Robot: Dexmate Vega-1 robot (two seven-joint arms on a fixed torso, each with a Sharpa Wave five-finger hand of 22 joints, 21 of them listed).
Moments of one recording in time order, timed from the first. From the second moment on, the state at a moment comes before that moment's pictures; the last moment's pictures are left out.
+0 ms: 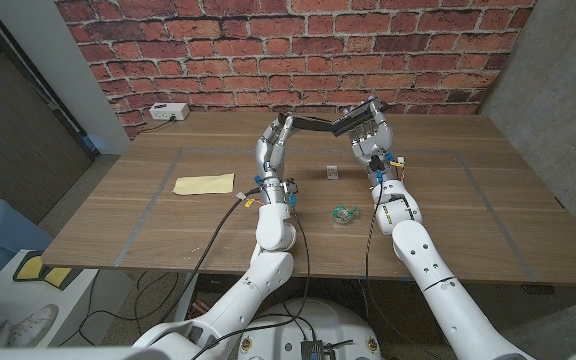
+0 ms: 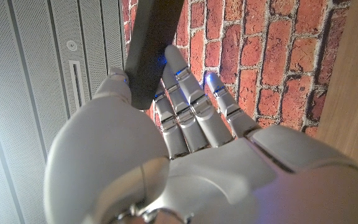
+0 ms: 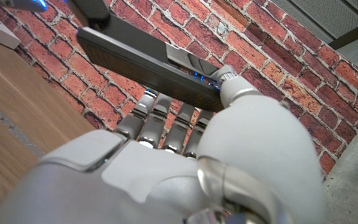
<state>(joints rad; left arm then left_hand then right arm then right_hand) 0.88 -0.04 0.46 -1.11 -0.34 -0.96 0.28 0.93 0.02 0.31 -0.05 0.21 0.86 -0.14 0.33 0.33 0.98 -0.19 0.25 0.71 1.14 -0.22 0.21 0.33 0.32 -0.04 0.75 0.19 -1.07 -0.17 -0.27 -1.75 1.34 0.22 0.06 0.98 0.11 0.46 -0.10 0.17 0.77 -0.19 0.21 0.32 0.72 -0.15 0.59 0.42 0.62 -0.06 0.41 0.83 0.41 -0.04 0.40 0.24</state>
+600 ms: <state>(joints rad) 0.86 -0.05 0.47 -1.07 -0.49 -1.01 0.12 0.93 0.02 0.34 -0.06 0.22 0.87 -0.14 0.33 0.34 0.98 -0.19 0.24 0.71 1.12 -0.21 0.21 0.32 0.32 -0.04 0.75 0.18 -1.07 -0.16 -0.26 -1.75 1.35 0.23 0.06 0.98 0.11 0.46 -0.10 0.17 0.76 -0.19 0.21 0.32 0.73 -0.16 0.58 0.41 0.63 -0.06 0.41 0.84 0.41 -0.04 0.41 0.24</state>
